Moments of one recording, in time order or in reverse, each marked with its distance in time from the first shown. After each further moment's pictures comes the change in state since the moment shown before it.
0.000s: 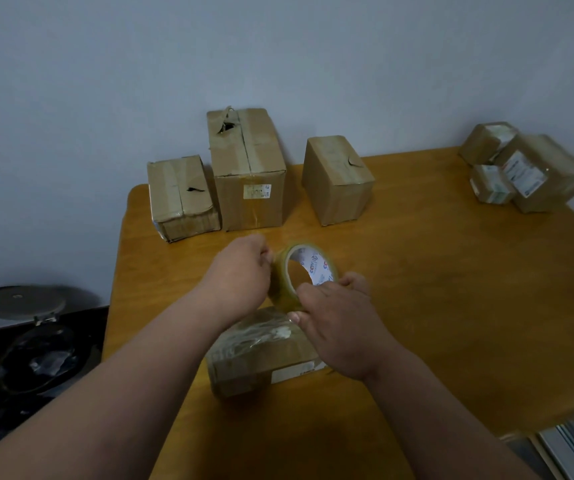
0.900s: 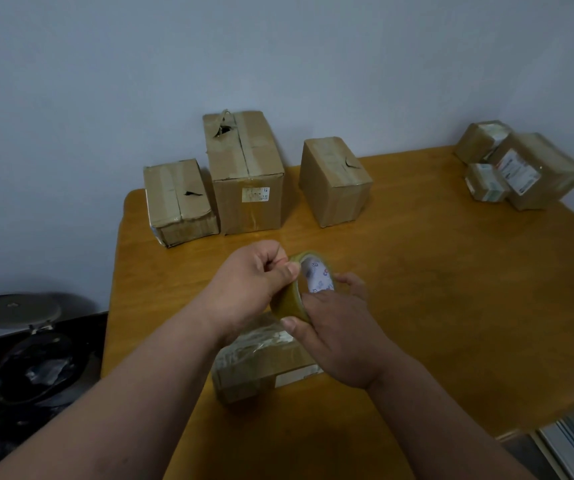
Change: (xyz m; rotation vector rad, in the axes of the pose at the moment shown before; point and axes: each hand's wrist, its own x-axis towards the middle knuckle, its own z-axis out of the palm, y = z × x) left_hand -0.016 0.002 -0.007 -0.584 -0.176 0.067; right_hand 0.001 -0.008 -0.007 0.127 -0.133 0.029
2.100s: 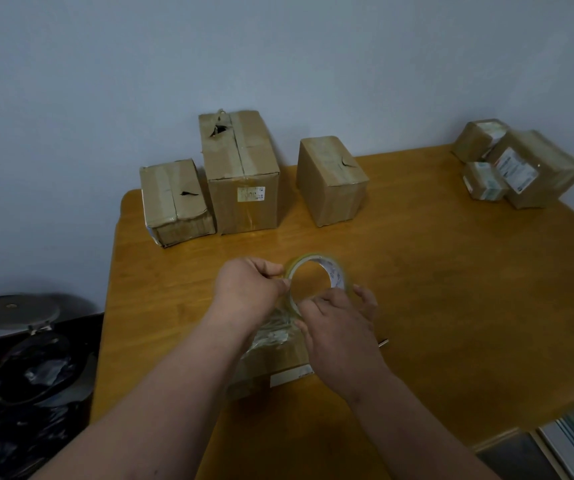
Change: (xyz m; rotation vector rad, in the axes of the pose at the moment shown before) left_hand 0.008 -0.013 0.029 -0.070 0.306 -0.315; right_hand -0.015 0.014 0.039 -0.205 0.131 0.170
